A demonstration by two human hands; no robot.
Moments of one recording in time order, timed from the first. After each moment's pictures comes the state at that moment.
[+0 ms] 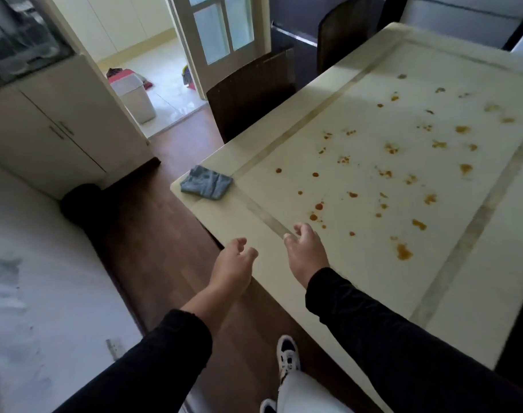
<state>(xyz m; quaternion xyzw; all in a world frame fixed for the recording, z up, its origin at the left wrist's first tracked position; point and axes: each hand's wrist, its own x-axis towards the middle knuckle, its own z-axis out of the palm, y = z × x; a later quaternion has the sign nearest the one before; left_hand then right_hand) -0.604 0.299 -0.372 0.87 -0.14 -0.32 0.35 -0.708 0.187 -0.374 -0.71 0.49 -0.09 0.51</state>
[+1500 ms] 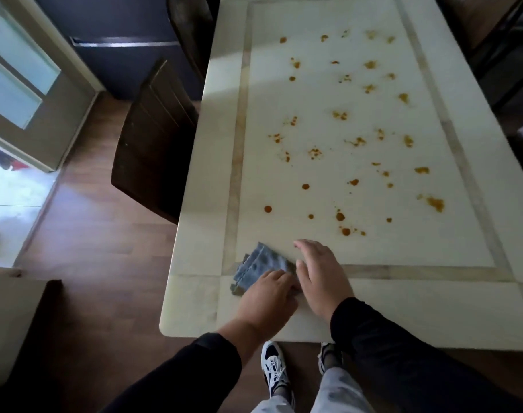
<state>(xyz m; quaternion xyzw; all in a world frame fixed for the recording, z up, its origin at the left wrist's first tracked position) -0.386 0.192 -0.456 0.55 -0.79 -0.27 0.11 -0.532 0.172 -0.431 -0.69 0.64 -0.18 0.29</state>
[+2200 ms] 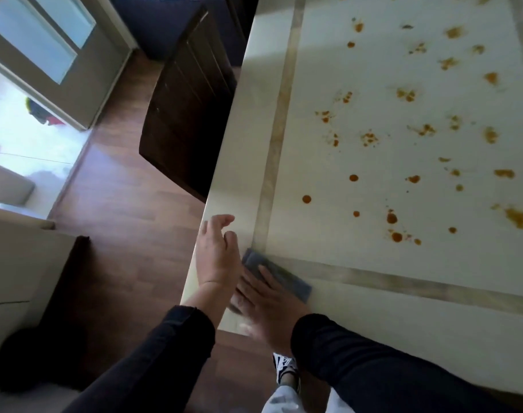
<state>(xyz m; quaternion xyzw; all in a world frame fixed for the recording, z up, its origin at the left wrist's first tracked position) -0.278 0.138 -0.461 0.81 -0.46 -0.23 0.29 -0.418 0.193 -0.508 -0.94 0.29 0.06 0.18</state>
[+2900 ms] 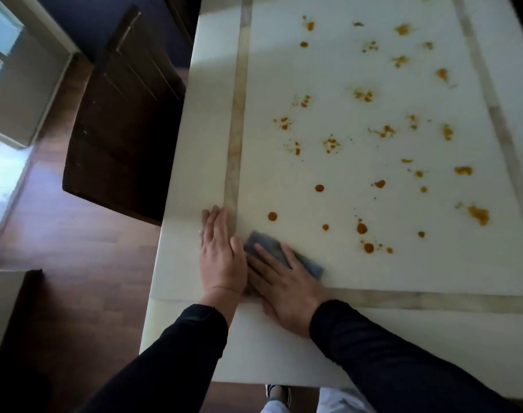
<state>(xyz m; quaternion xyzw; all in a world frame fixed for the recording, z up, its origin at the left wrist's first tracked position) -0.332 0.079 -0.509 0.76 -0.55 -0.23 0.26 -0.489 0.116 -0.511 -0.92 0.36 0.10 0.12</state>
